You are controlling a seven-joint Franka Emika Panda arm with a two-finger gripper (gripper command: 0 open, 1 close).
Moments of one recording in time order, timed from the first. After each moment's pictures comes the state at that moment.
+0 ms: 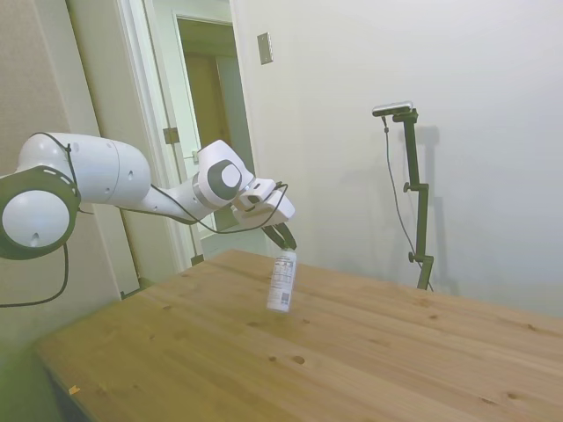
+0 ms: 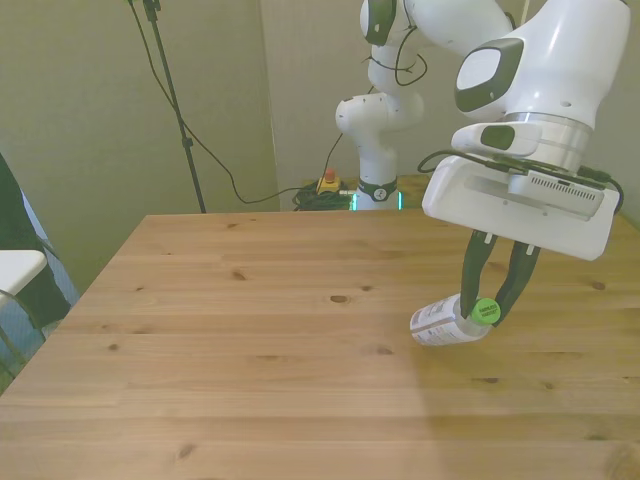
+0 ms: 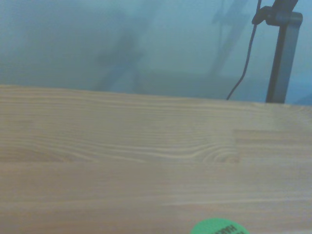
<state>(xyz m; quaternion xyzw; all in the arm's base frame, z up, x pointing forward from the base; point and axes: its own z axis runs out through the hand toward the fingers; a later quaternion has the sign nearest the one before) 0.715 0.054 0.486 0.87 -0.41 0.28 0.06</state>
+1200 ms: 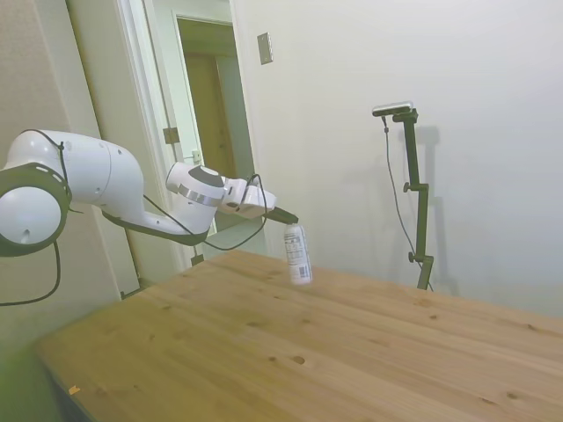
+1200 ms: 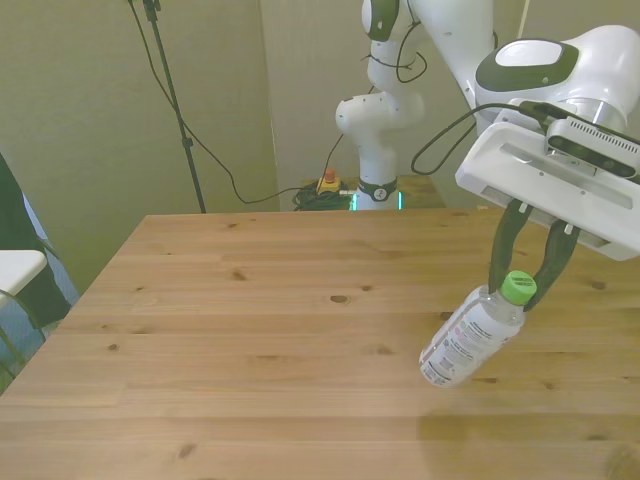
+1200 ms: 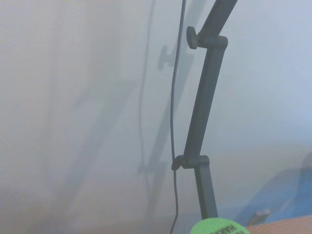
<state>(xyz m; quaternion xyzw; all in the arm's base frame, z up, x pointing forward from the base) 0.703 0.093 0.481 0.73 -0.45 0.52 0.04</state>
